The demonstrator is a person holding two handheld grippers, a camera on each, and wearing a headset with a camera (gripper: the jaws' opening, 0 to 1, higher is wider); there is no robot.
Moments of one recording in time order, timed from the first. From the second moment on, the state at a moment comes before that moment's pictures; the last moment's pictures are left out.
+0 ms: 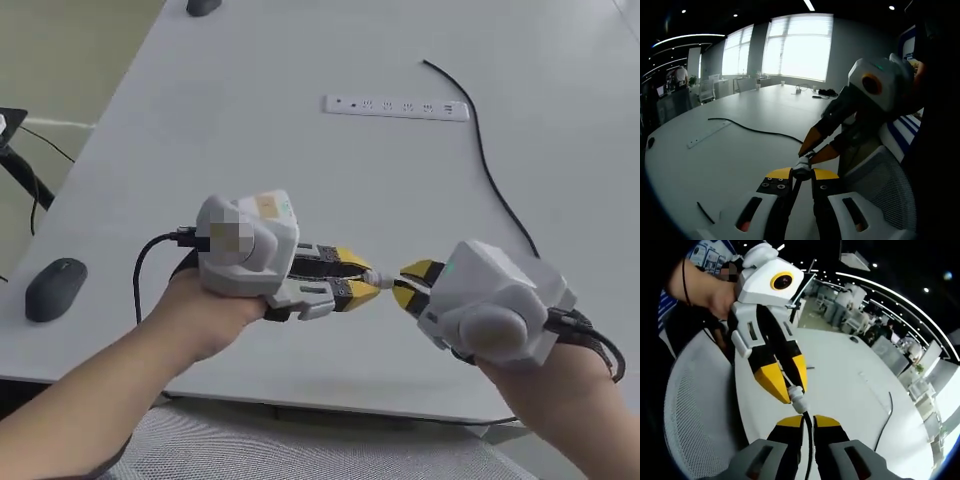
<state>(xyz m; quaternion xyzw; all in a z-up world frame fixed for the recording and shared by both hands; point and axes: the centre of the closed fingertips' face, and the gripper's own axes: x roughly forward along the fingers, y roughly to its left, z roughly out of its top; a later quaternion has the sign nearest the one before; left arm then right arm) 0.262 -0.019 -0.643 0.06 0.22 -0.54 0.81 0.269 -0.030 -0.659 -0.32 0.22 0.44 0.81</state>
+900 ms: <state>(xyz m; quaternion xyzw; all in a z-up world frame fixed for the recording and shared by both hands) 0.263 -0.017 -0.644 0.06 0.22 -0.54 0.81 0.275 -0.047 -0.670 -0.24 0.26 0.41 0.84</state>
